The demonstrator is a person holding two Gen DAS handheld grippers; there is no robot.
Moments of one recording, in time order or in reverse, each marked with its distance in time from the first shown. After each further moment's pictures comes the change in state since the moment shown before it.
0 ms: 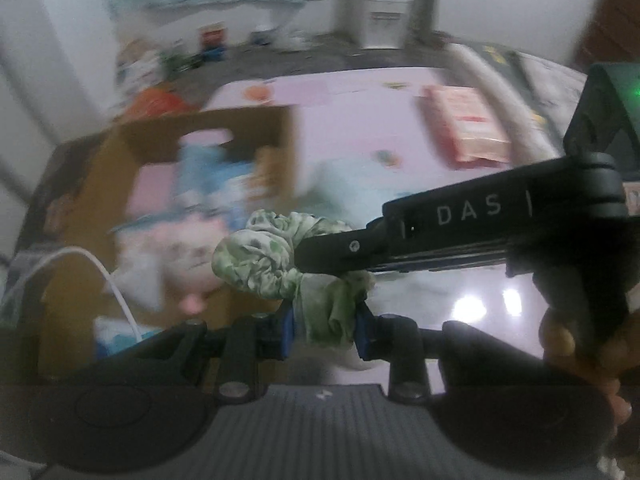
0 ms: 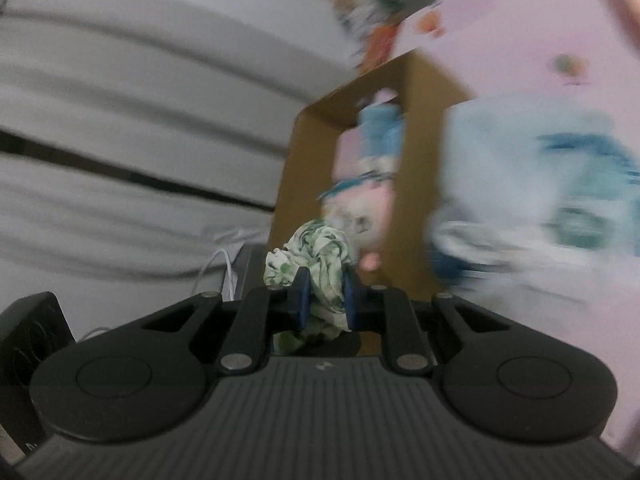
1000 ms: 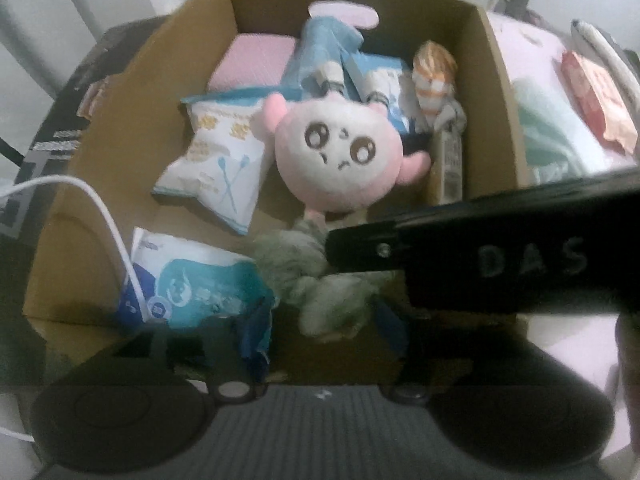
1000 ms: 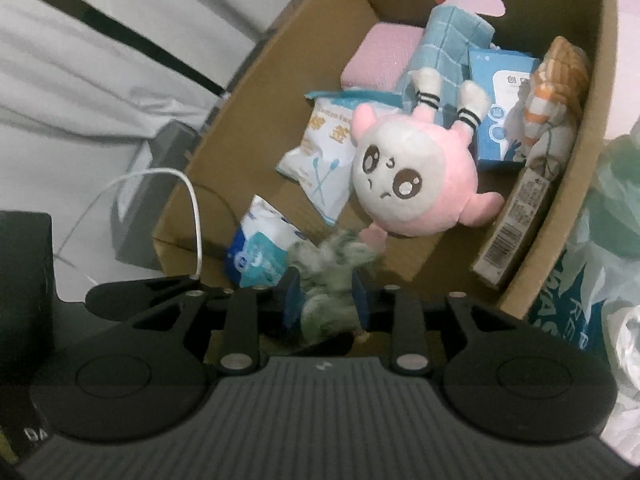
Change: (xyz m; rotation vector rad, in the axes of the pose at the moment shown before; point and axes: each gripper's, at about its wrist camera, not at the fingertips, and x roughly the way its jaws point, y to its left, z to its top) left arm 0.104 0.118 -0.047 -0.184 0.154 0.074; right arm 0.195 0.041 -0.011 -0.330 0.262 -0.244
